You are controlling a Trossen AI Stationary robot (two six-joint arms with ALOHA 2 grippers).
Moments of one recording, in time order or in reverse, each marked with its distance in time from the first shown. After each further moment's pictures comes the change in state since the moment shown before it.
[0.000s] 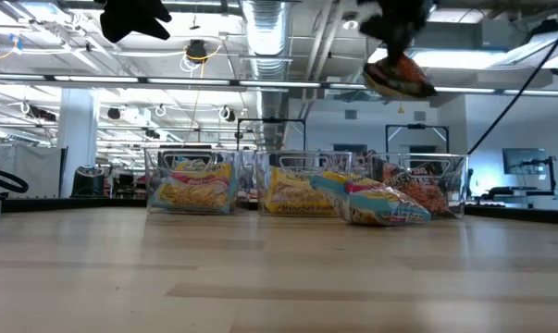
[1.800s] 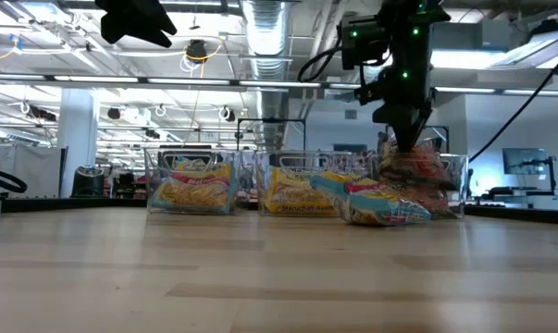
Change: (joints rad) left arm 0.047 0.000 0.000 -0.001 -0.122 0.019; right arm -0.237 -0.018 -0.406 0.447 -0.453 -0.338
